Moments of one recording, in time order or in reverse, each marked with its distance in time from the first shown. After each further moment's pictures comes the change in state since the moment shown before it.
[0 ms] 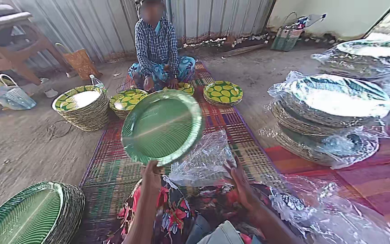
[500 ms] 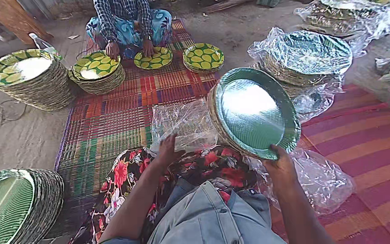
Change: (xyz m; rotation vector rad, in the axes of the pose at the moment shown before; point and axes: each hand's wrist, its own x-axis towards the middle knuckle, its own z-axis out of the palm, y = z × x) left_hand -0.025 -0.078 0.019 1.532 -1.006 0.189; right_hand -0.064 -0.023 -0.126 0.596 0.836 0.162
